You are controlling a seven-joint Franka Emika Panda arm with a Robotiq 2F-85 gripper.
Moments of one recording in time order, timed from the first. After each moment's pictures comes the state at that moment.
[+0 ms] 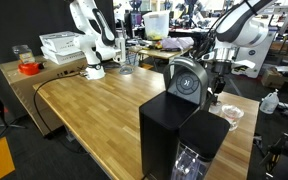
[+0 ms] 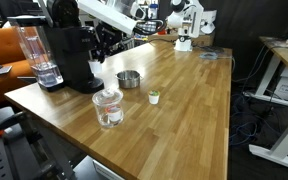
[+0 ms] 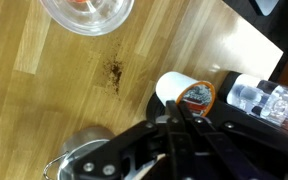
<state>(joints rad) -0.01 0.16 -0.05 -2.30 0.46 2.16 -1.03</state>
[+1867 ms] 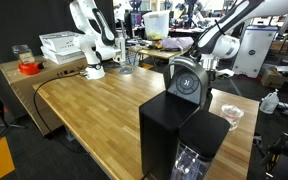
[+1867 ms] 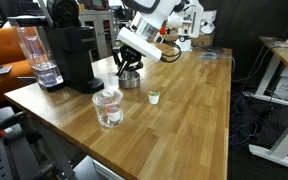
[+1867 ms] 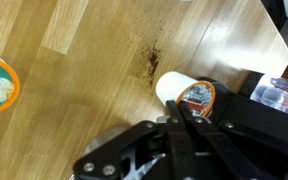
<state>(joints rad) -0.14 0.50 0.02 -1.99 0.46 2.07 -1.16</state>
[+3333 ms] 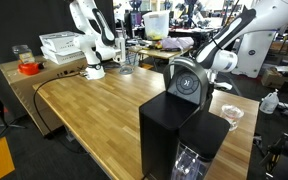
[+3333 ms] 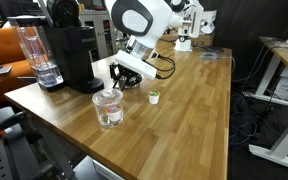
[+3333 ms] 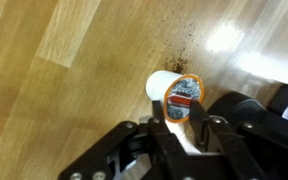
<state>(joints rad) -0.18 0.59 0.09 -2.04 0.46 2.25 -1.21</state>
